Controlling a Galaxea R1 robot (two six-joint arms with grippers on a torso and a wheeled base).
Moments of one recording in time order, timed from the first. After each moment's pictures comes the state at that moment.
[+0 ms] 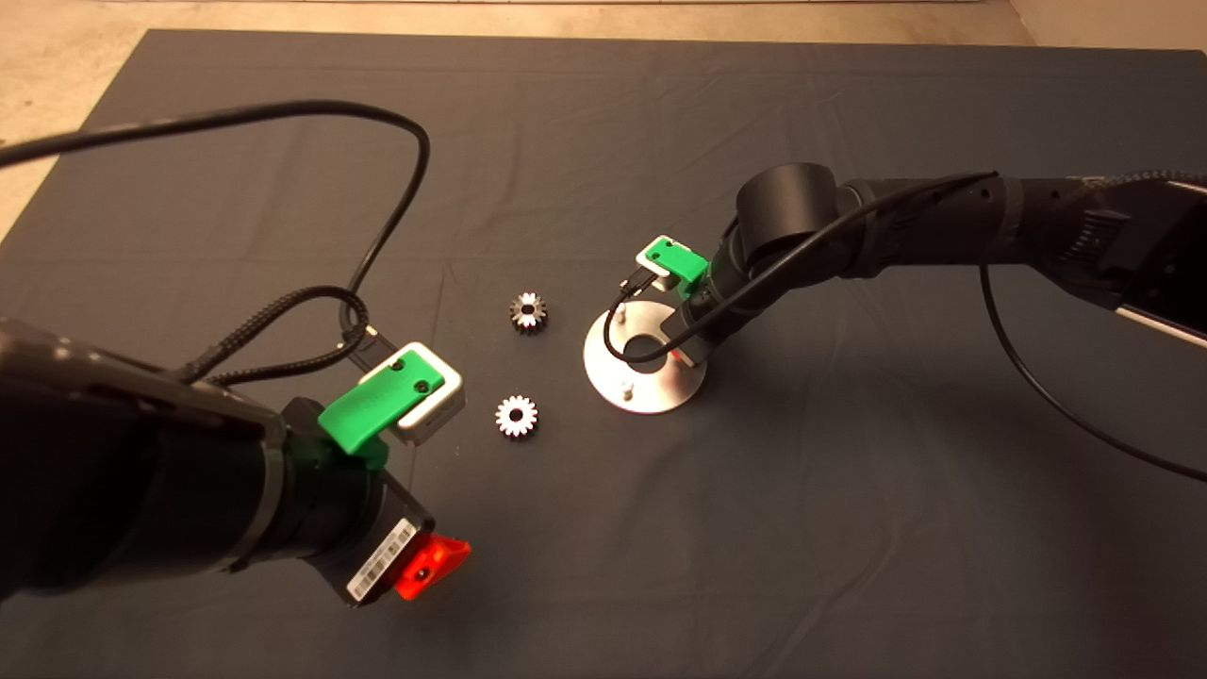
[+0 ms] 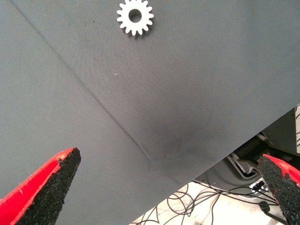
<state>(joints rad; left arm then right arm) -0.58 2.32 -0.30 0.37 1.53 -1.35 0.30 2.76 -1.21 -0.56 -1.48 0.84</state>
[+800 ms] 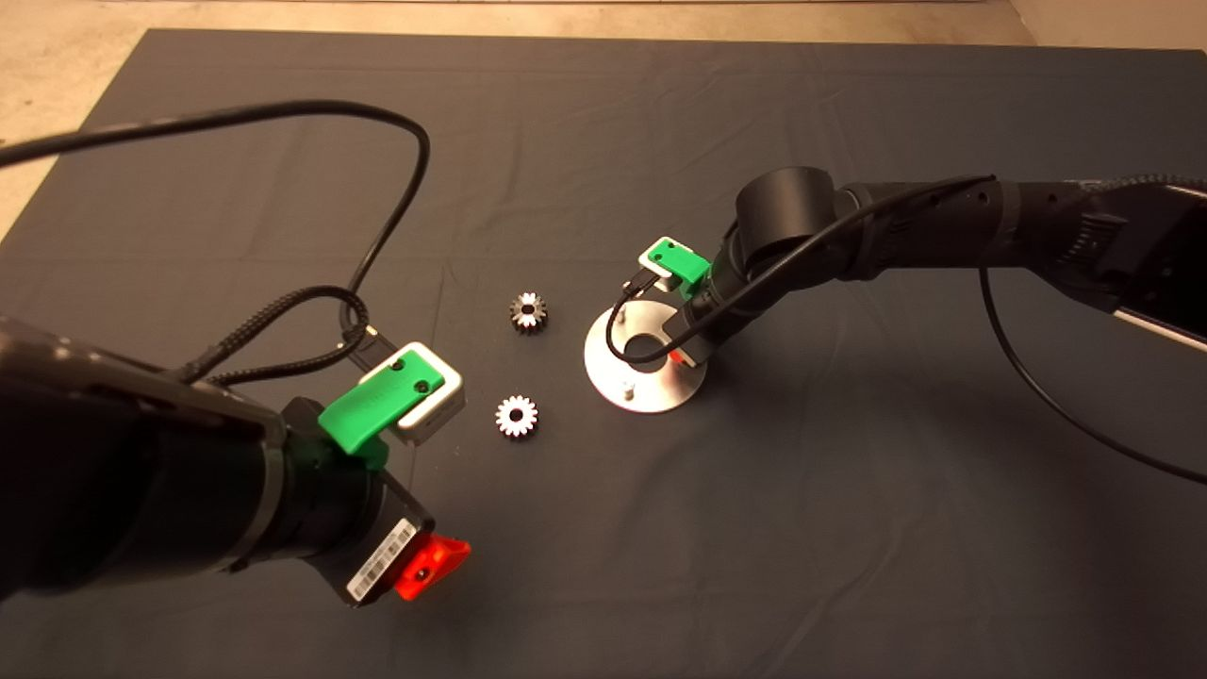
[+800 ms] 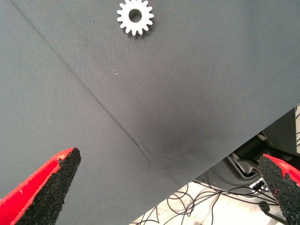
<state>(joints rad) -0.58 2.32 -0.30 0.37 1.53 -1.35 0.29 2.76 -1.22 -0.57 -1.49 0.84</state>
